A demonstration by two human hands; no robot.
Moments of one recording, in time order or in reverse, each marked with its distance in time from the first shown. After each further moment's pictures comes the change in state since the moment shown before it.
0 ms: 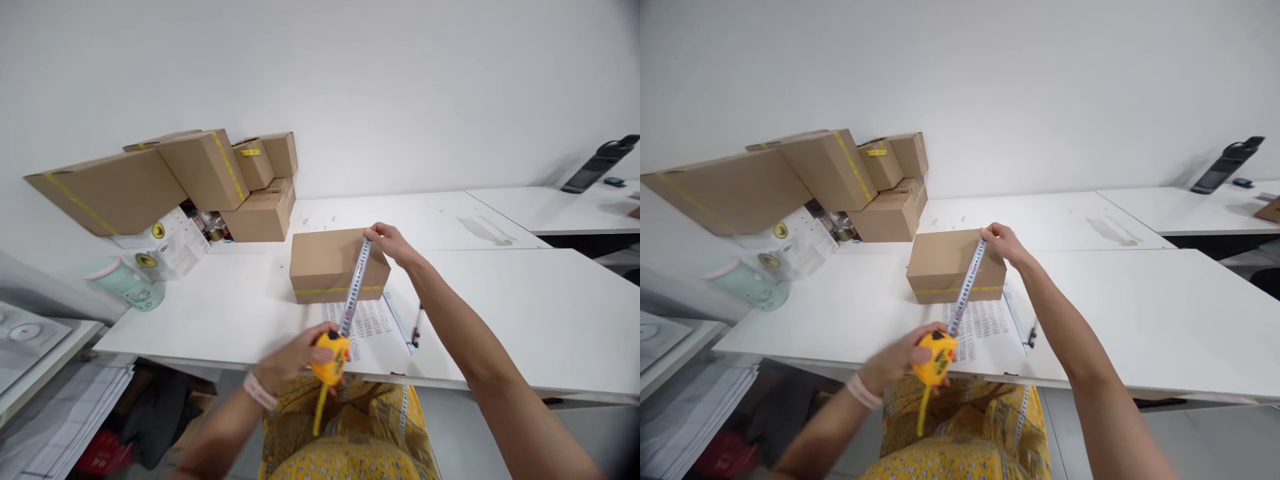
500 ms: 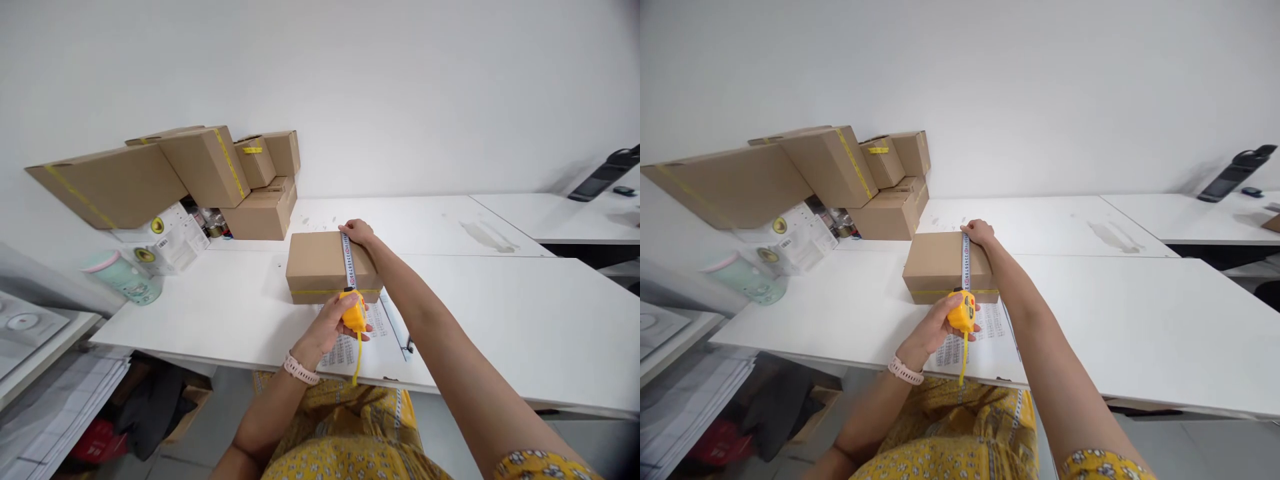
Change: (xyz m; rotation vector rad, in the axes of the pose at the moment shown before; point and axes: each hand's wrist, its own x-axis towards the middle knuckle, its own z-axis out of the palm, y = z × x) left_hand 0.089 0.011 0.041 -0.102 0.333 0.237; right_hand 0.082 0.009 0.050 -0.444 -0.107 0.112
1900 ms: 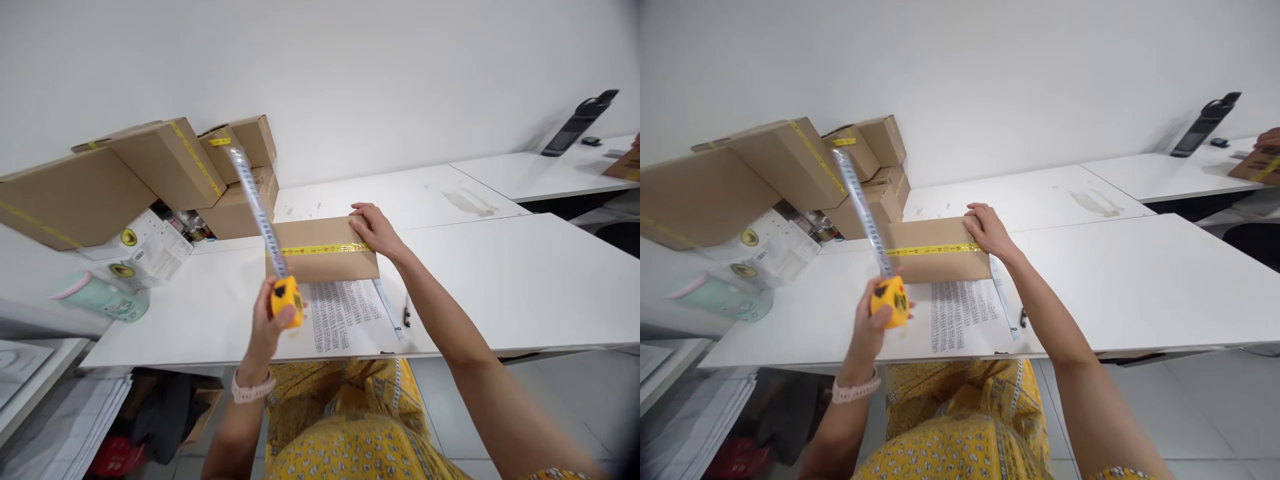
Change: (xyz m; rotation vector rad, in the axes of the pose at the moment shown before) left_hand -0.061 0.032 -0.060 0.372 0.301 0.374; right_hand -0.111 0.028 -0.038 0.130 0.290 -0.473
